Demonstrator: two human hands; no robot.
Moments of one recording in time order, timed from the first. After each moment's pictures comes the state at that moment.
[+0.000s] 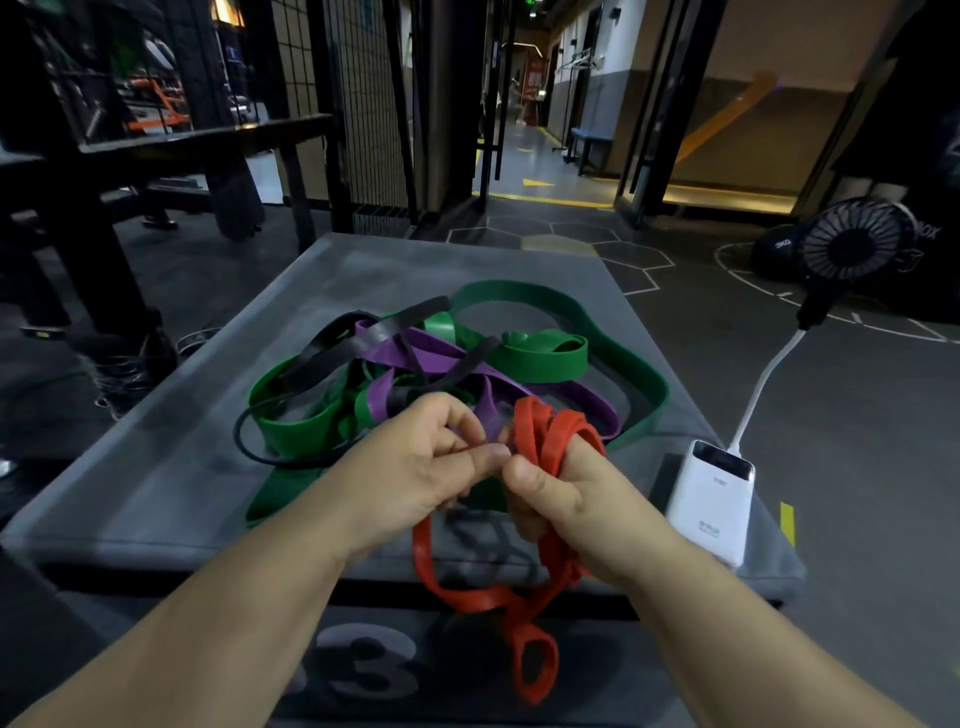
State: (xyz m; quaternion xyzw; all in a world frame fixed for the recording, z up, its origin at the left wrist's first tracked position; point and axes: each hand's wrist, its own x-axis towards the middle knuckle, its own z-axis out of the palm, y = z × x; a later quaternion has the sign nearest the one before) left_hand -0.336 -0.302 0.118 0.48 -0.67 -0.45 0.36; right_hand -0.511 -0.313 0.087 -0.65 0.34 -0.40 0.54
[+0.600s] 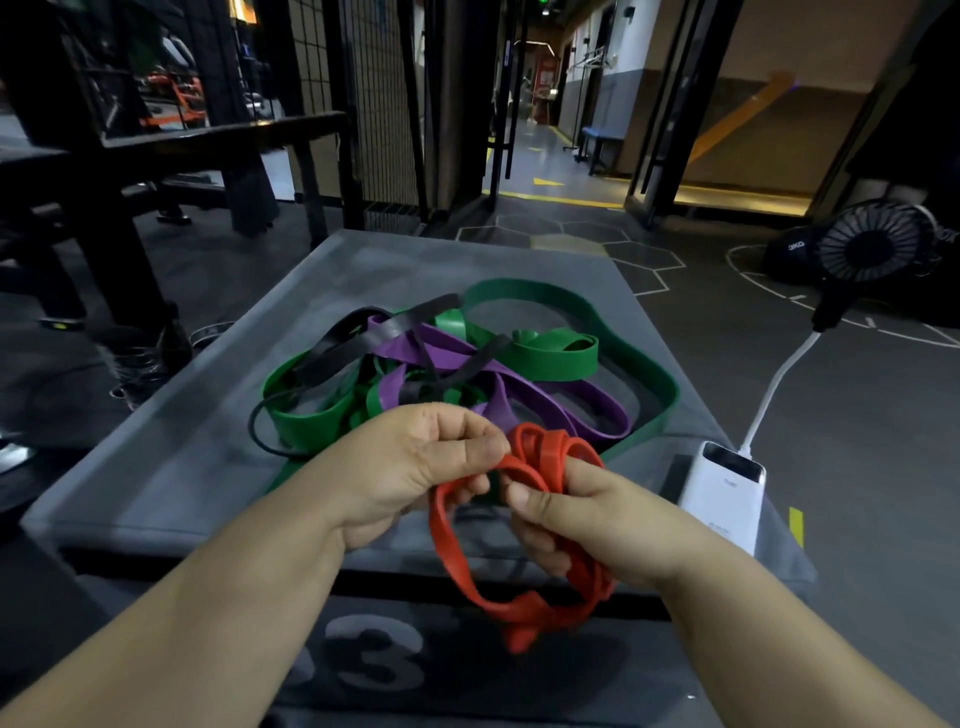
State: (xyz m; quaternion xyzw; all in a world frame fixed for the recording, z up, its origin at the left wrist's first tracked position) left_hand -0.330 -0.305 0.120 0.41 -0.56 -0.62 0.38; right_hand -0.523 -0.303 0.094 -0.63 0.36 -0.26 0.63
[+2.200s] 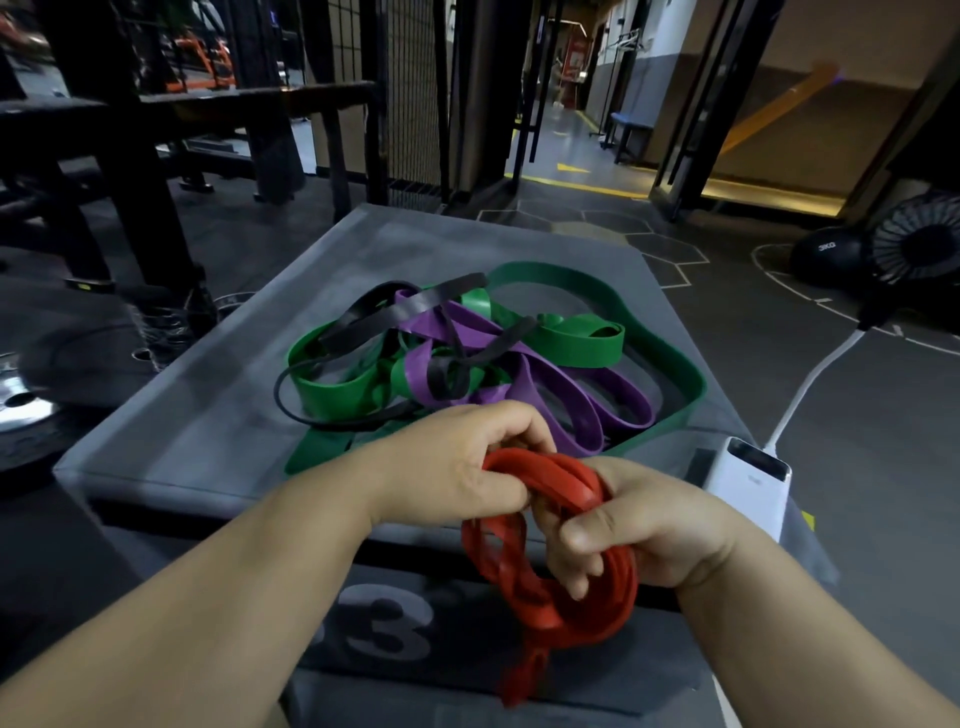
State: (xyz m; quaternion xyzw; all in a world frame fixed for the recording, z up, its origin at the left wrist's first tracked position) left_hand -0.325 -0.302 0.115 0.39 -0.80 -0.40 0.24; right_hand -0.525 -0.309 0.099 -0.59 0.22 -0.12 0.77
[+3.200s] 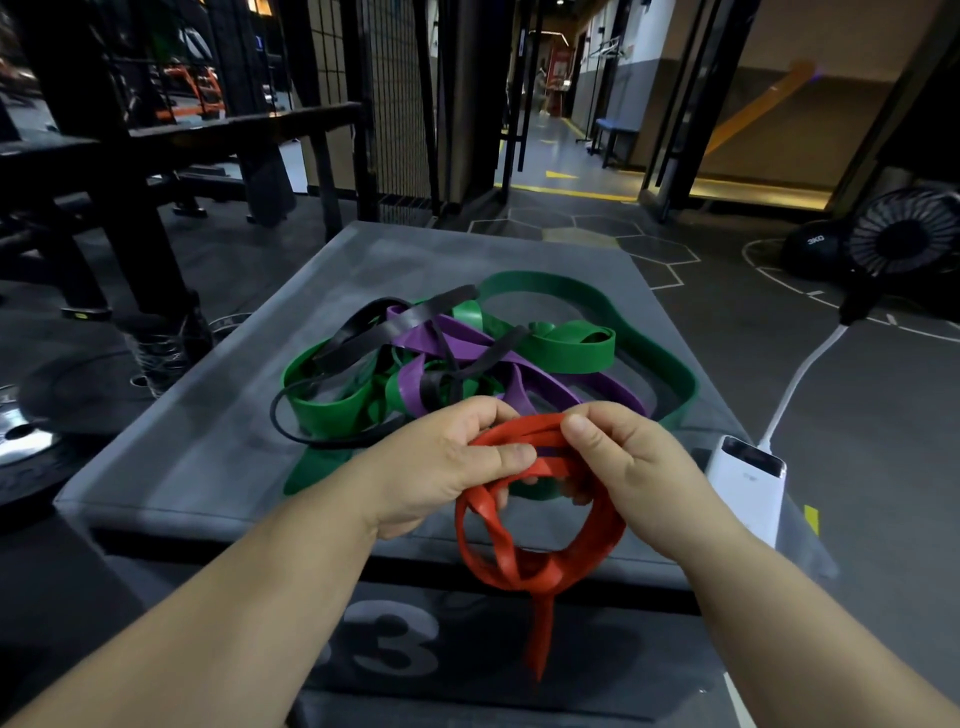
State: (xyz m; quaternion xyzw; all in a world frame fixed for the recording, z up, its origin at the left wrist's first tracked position) left_hand -0.329 -0.305 0.110 0.40 -0.62 -0.58 0.34; right_hand -0.522 -0.308 0.102 -0.67 0.46 -0.40 0.42
